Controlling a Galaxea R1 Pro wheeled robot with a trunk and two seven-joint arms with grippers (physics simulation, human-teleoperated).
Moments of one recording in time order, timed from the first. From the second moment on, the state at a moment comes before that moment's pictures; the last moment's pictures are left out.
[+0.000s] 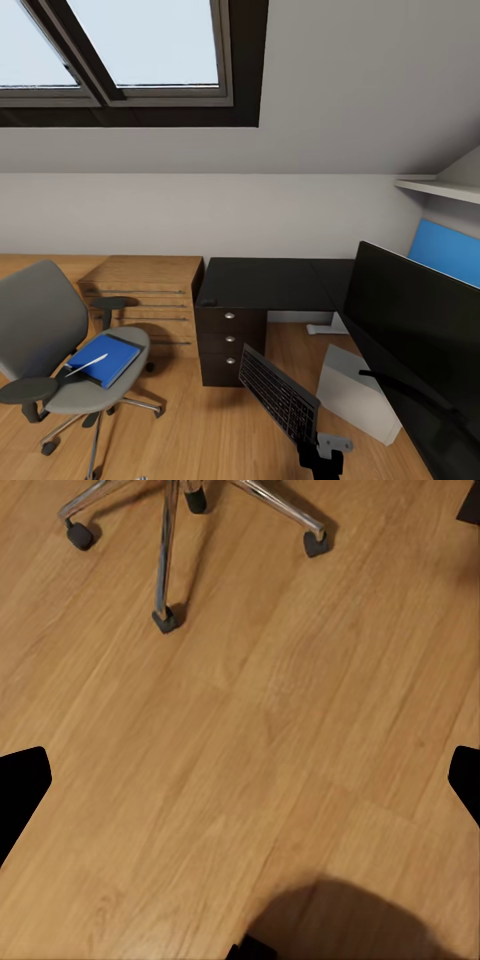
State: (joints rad) left arm -0.05 0.00 -0.14 -0.73 0.36 -0.02 0.51; right arm -0.40 0.07 0.36 -0.13 -0.38 -0.67 -0.19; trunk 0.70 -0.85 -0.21
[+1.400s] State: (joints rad) left arm -0.05 0.00 -0.17 -0.71 0.36 -0.01 0.49; right arm -0.40 0.07 0.36 -0.13 -0.37 -0.67 -0.19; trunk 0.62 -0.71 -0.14
